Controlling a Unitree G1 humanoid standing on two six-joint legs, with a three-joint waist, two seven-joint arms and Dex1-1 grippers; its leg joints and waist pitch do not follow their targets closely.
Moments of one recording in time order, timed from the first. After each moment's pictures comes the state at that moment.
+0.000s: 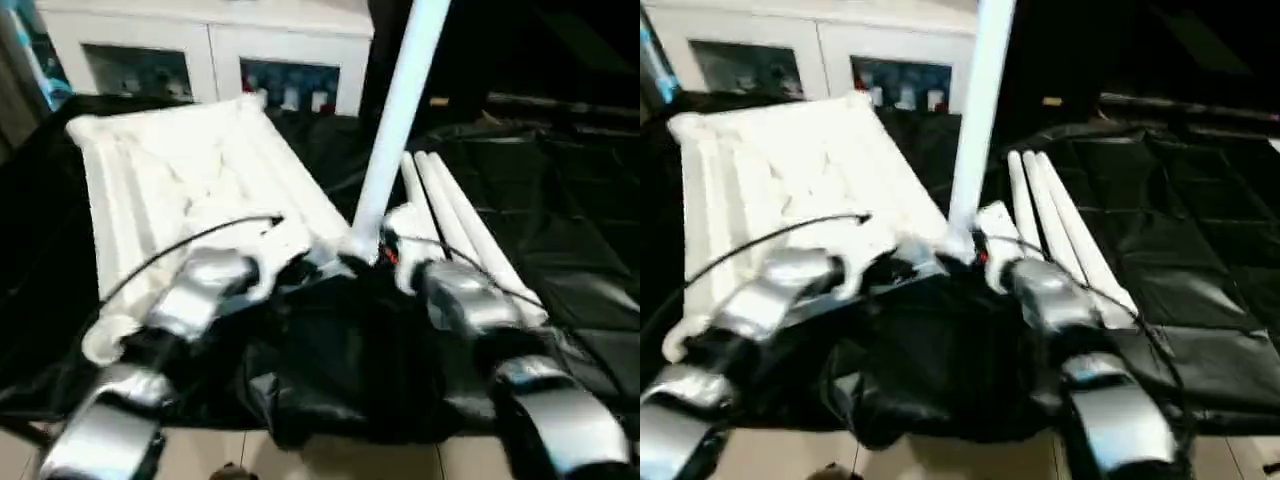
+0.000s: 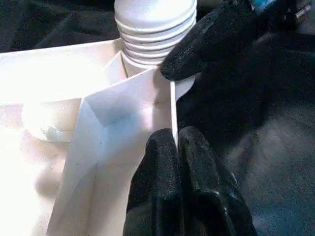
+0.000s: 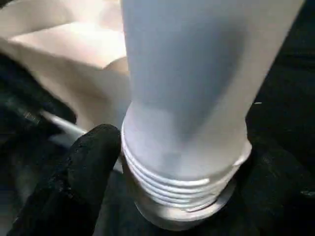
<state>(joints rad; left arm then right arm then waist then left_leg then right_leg) -0.61 0.33 -0.27 0.58 0.06 0.08 -0.97 -0.71 -0.18 0.07 1.00 0.05 -0.10 0.83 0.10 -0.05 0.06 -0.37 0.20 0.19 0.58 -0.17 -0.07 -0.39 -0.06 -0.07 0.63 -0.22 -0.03</state>
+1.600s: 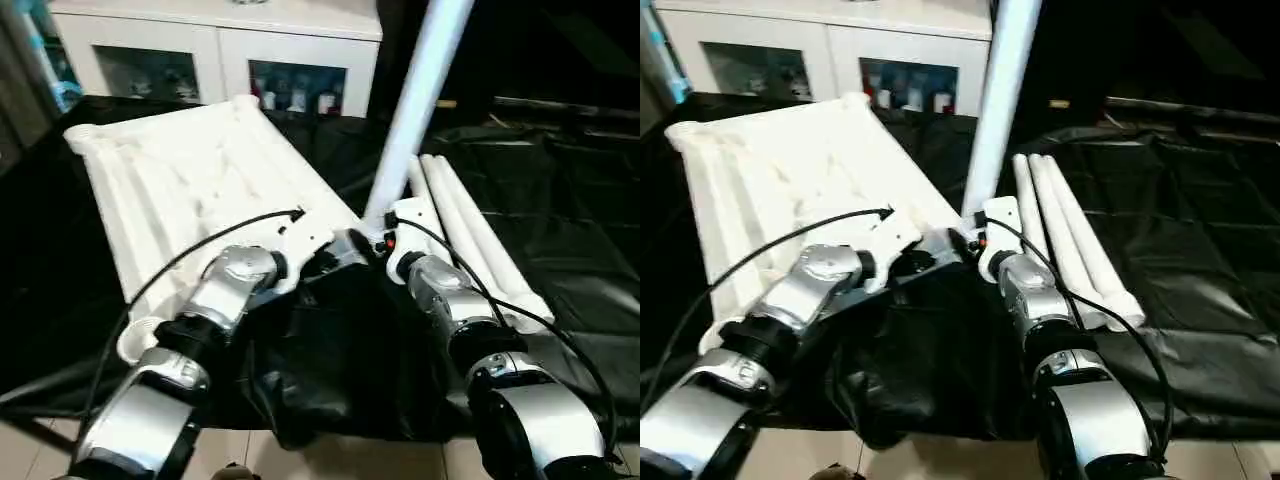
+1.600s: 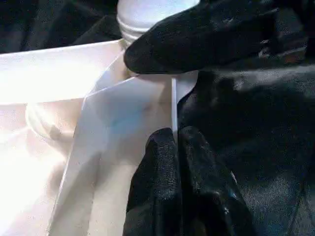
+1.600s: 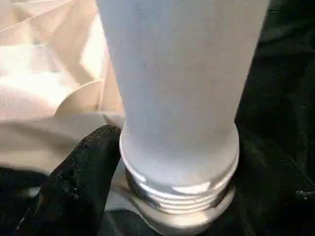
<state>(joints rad) -0.71 0.20 -0.26 0.76 0.10 0.10 -0.75 -0.76 -0.05 -0.05 1.06 0.08 -0.04 0.43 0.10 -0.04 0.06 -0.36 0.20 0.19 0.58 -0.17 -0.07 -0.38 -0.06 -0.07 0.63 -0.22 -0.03</state>
